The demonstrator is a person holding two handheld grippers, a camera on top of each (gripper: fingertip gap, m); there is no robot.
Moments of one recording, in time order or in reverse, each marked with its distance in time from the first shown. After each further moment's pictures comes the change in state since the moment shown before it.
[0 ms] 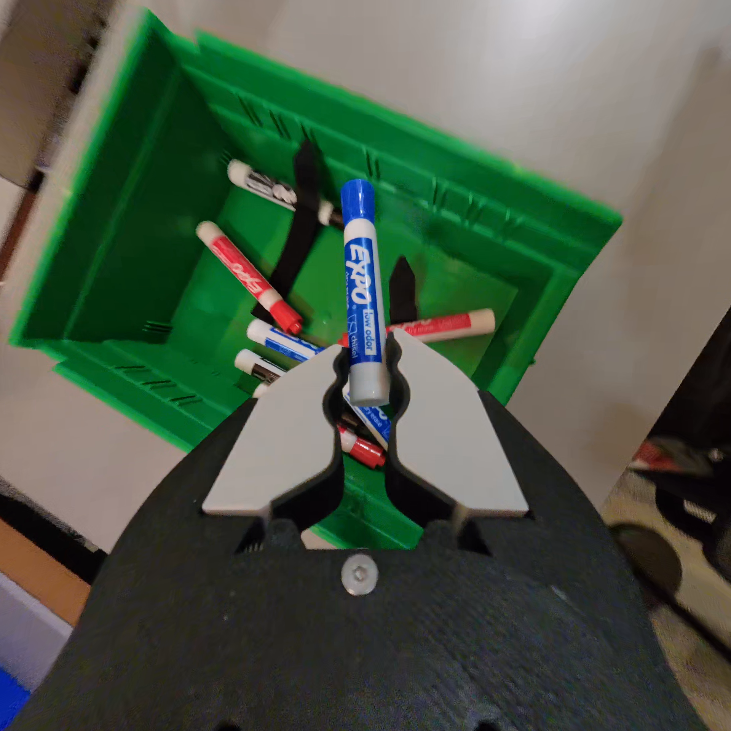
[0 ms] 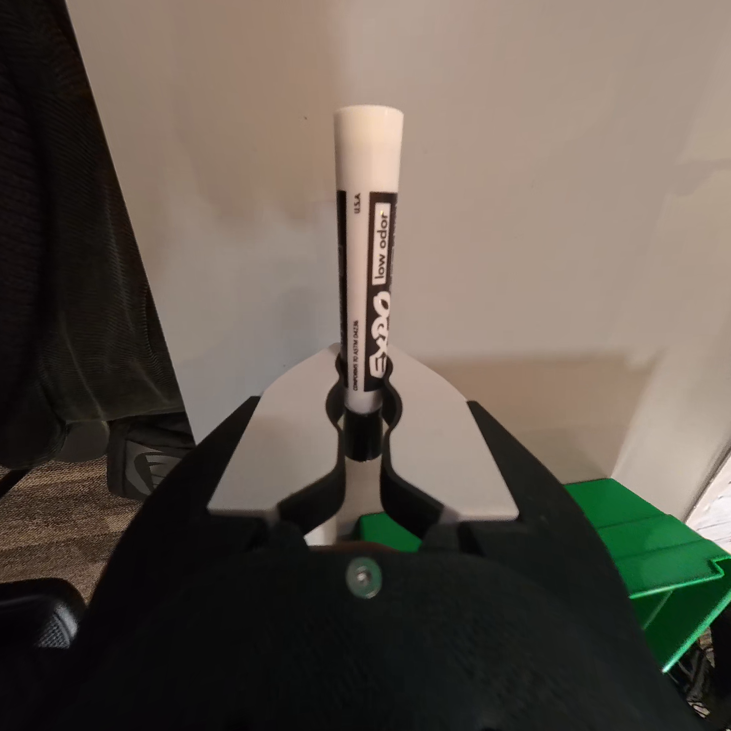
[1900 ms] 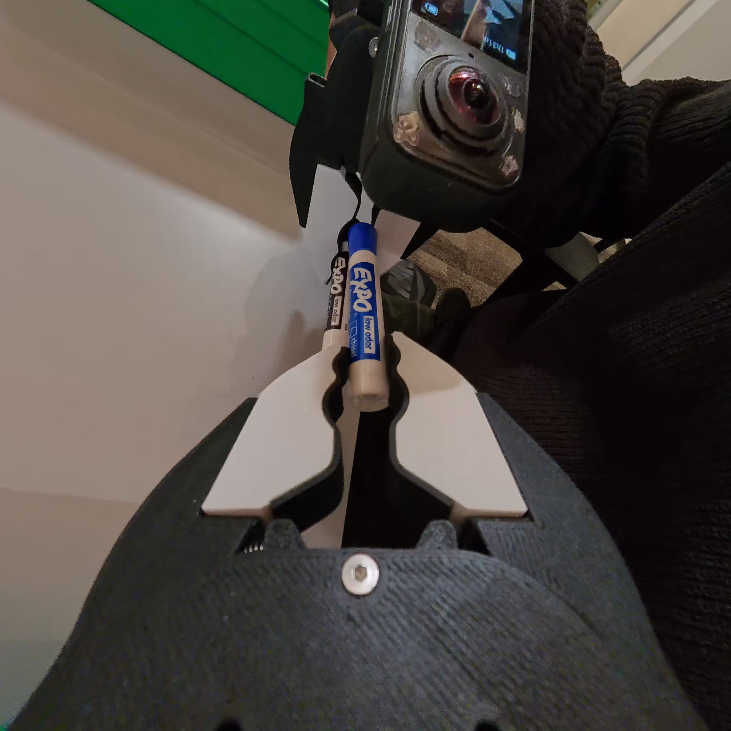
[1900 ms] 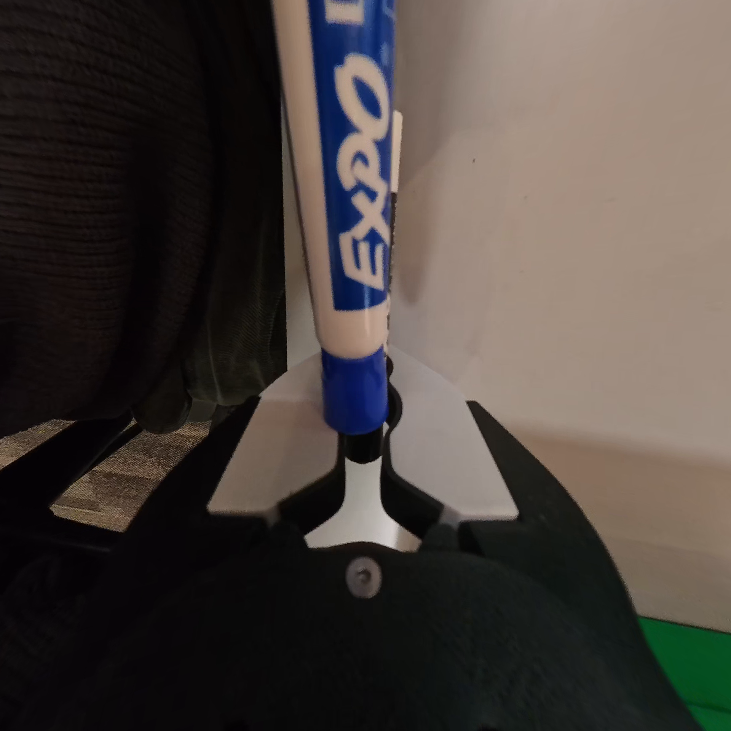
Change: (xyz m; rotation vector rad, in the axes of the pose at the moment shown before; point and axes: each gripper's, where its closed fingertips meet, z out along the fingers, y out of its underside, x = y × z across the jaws) left arm 0.275 -0.143 0.065 0.290 0.670 -0.126; right arm -0.062 -0.014 0.013 0.041 -0.332 -0.024
